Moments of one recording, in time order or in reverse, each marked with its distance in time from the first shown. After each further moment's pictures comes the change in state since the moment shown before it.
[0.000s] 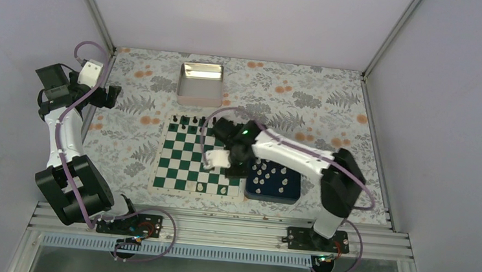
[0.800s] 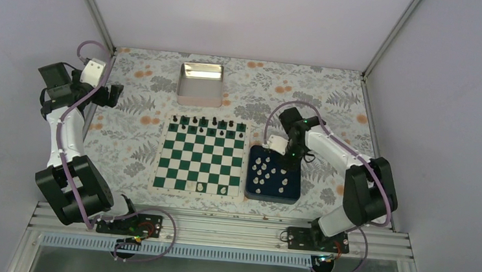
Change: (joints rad) left arm -0.022 0.000 0.000 0.019 0.001 -0.002; right arm -0.589 -0.255 -0.354 0.038 0.092 -0.036
